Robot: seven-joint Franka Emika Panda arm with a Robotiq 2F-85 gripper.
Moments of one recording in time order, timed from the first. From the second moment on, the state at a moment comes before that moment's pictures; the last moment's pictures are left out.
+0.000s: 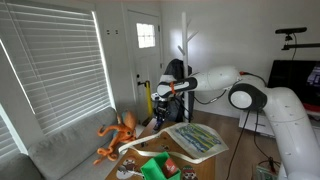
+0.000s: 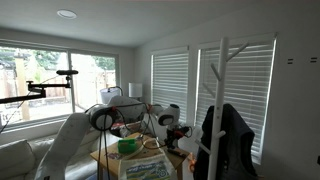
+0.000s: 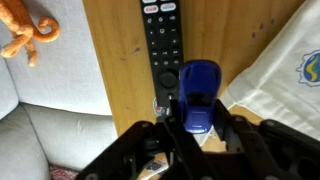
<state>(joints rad) -0.20 0.48 -0.04 -1.46 0.24 2.02 -1.98</state>
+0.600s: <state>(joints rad) -0.23 0.54 -0.01 -1.38 0.21 1.99 -2.05</state>
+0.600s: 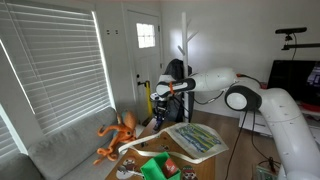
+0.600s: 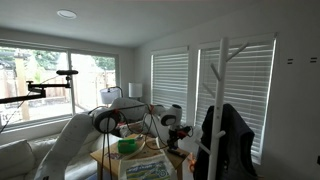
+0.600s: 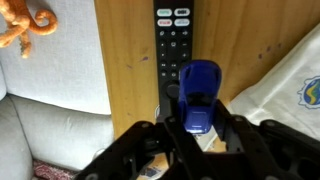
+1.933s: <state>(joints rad) -0.19 0.59 0.00 -1.37 0.11 2.05 -1.94</state>
